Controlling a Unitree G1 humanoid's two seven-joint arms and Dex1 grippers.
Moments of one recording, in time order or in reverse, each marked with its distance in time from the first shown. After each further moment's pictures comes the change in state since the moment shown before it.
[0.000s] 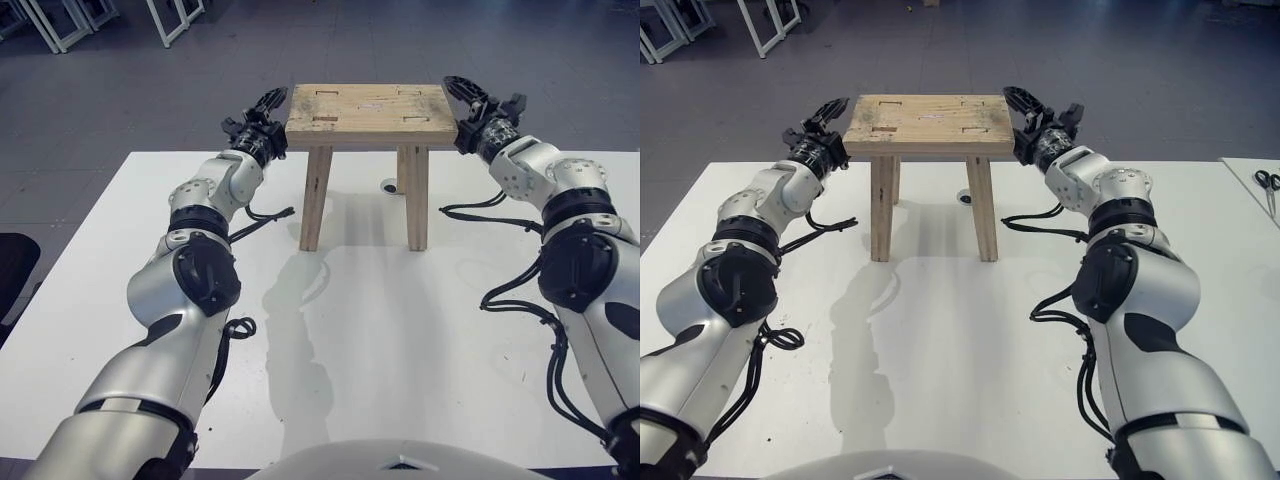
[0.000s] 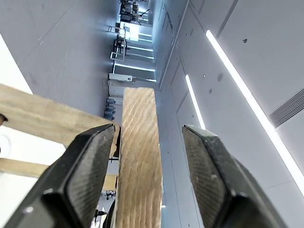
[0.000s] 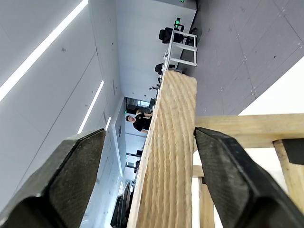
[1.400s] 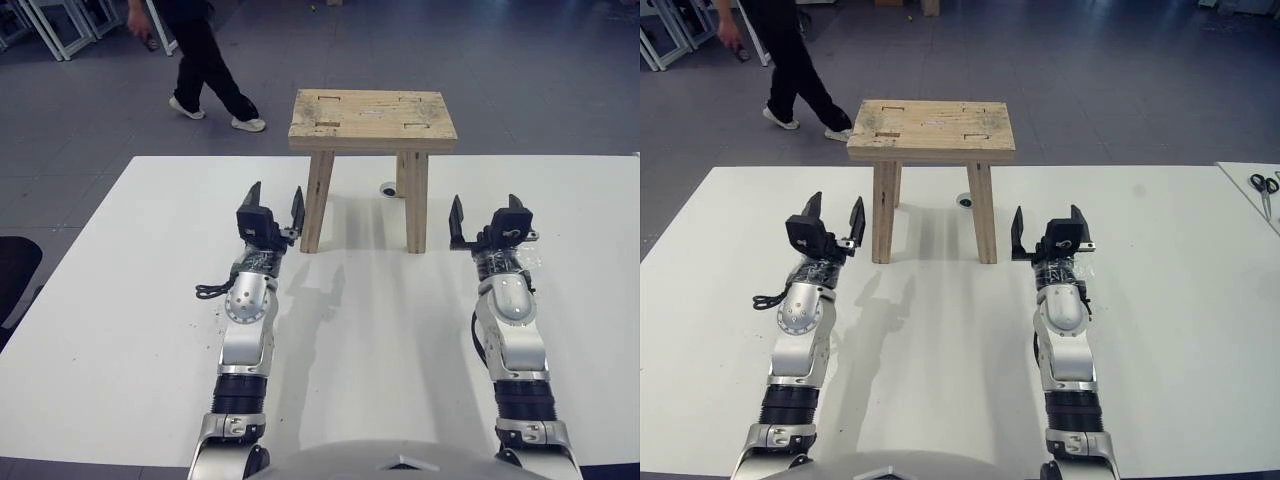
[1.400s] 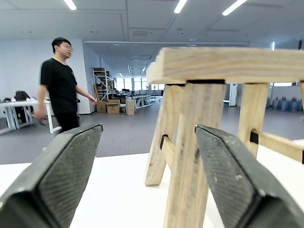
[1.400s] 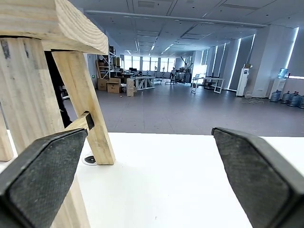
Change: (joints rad) left arm 1.043 -0.259 -0.755 -1.266 1.248 -0.836 0.051; right arm 1.099 0.275 0.555 -1.354 -1.020 -0.668 -0.296
